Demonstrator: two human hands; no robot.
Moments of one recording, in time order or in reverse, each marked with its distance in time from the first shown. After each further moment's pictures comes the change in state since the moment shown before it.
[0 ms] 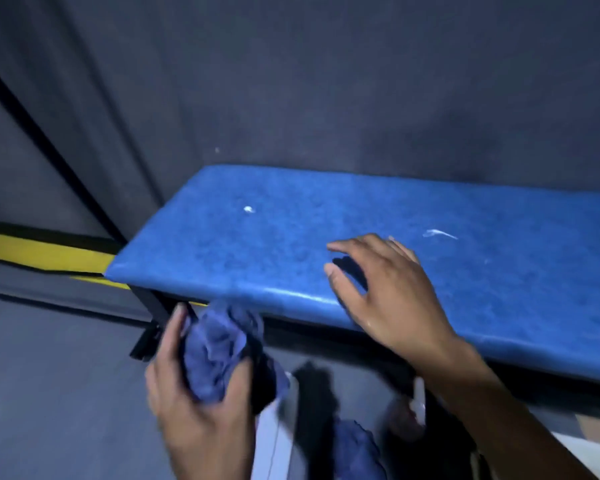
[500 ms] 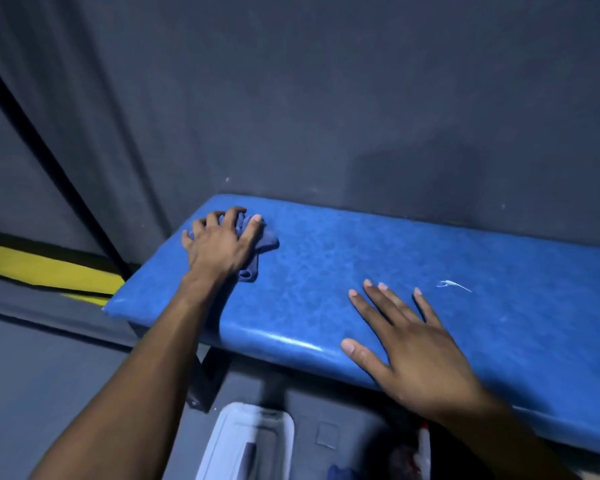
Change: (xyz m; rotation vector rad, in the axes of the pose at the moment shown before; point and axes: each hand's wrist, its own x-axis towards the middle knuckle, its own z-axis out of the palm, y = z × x) left_hand 0.261 -0.021 0.120 0.733 -0.363 0.078; right_hand 0.005 0.037 0.018 -0.340 -0.287 -0.039
